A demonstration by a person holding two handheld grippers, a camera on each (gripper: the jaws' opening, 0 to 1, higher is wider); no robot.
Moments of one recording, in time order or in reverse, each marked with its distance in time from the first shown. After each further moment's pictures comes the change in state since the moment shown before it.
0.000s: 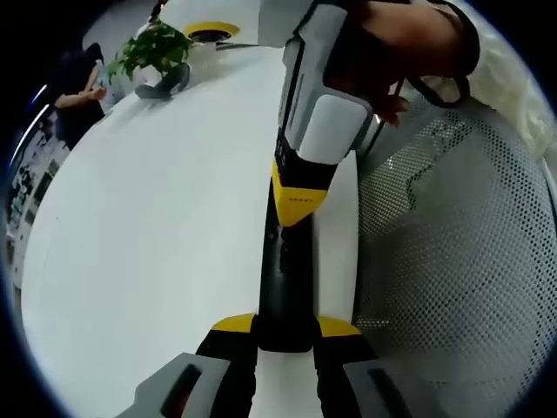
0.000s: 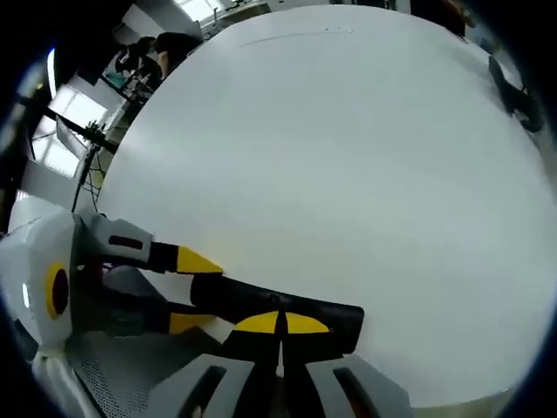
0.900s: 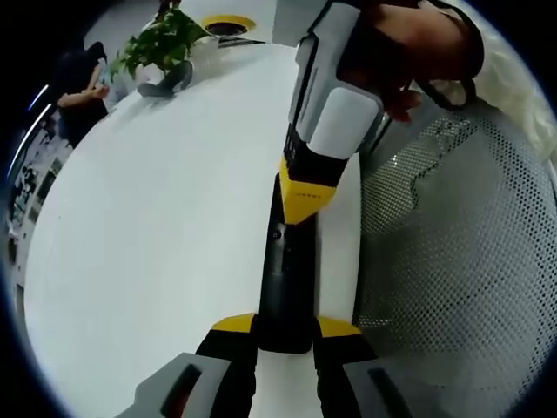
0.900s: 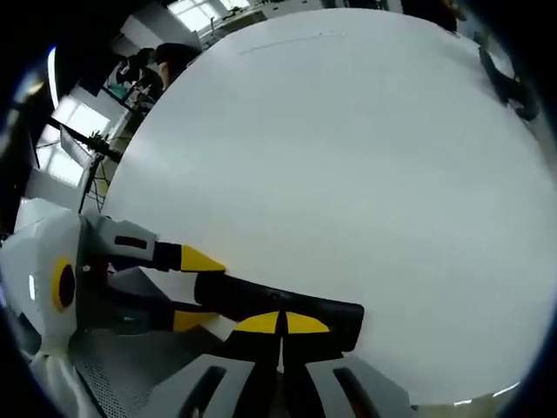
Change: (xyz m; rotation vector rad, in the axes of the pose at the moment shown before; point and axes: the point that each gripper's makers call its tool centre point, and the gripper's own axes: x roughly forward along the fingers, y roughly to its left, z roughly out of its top) left arm 0.000 -0.001 -0.001 0.003 0.017 0.022; right arm -0.004 0.004 -0.009 -0.005 -0.031 0.012
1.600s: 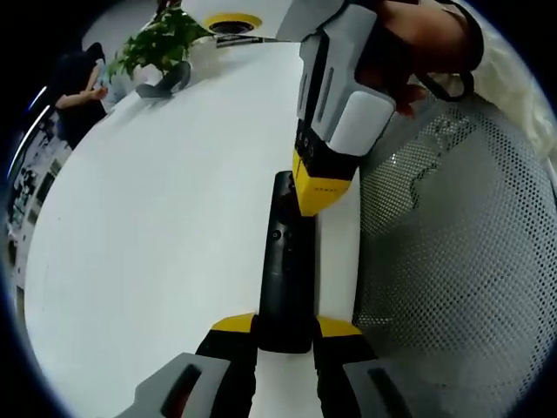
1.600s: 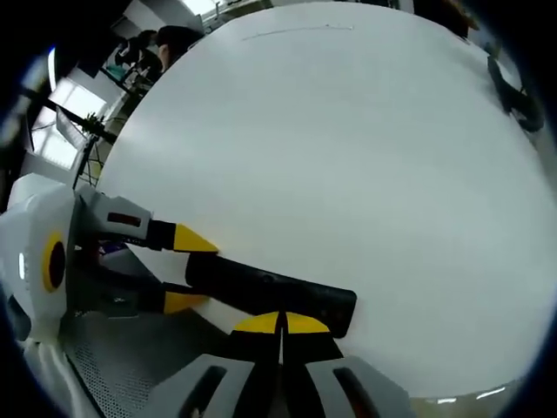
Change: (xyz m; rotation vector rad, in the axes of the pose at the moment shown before) left arm 0.000 0.000 0.000 0.006 0.001 -0.003; right arm -0.004 -0.004 -0.010 -0.036 0.060 -0.046
